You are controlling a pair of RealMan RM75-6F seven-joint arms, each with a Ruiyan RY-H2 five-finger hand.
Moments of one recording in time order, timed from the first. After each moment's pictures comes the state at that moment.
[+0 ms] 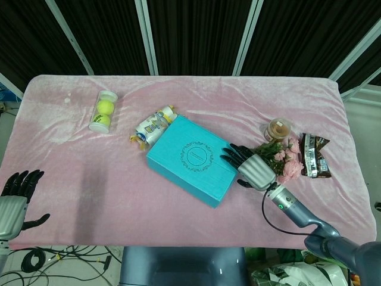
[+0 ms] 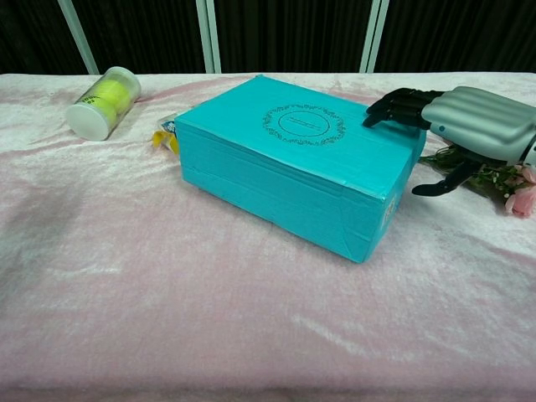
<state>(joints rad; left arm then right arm) -0.08 -1.13 0.01 -1.62 1.56 1.47 0.08 0.67 -1.61 0.02 -0.89 -1.78 1.20 0.20</state>
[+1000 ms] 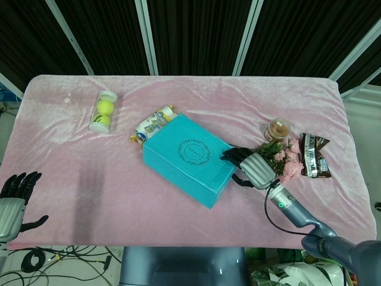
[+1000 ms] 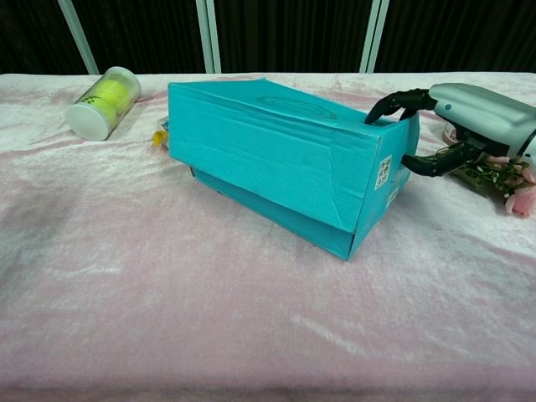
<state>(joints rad) -0.07 -1.13 0.01 -1.60 1.55 1.48 0.07 0.68 -1.61 0.00 -0.93 -1.71 1.24 0.49</state>
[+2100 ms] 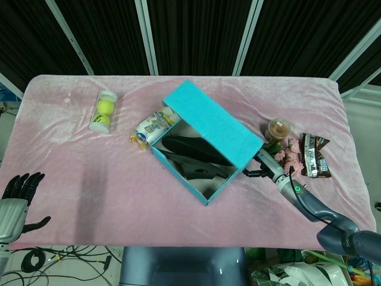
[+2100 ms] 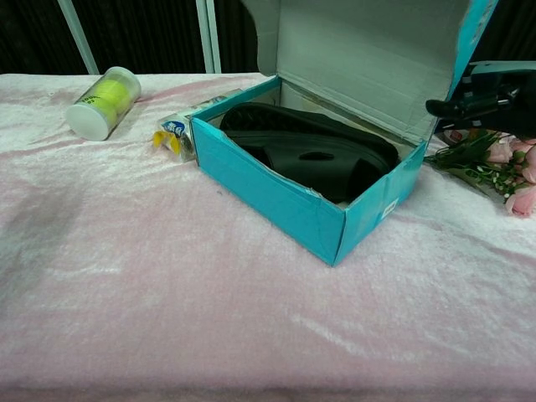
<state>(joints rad) -0.07 -1.12 0.02 -1.64 1.56 1.48 0.09 0.78 -1.23 0.04 -1.39 -1.50 0.77 1.36</state>
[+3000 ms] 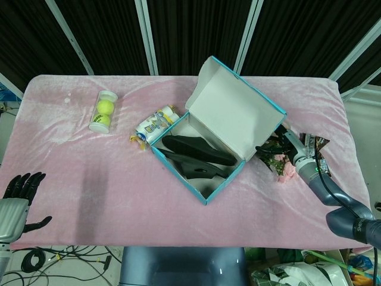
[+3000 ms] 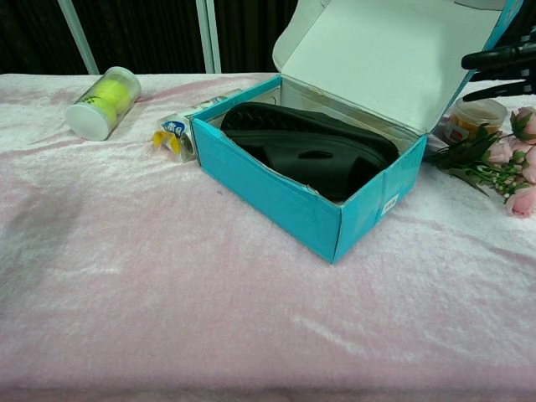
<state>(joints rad) -0.07 -1.12 0.02 -1.65 1.56 1.48 0.09 0.79 -1.16 0.13 -1.33 -1.22 0.63 1.42</state>
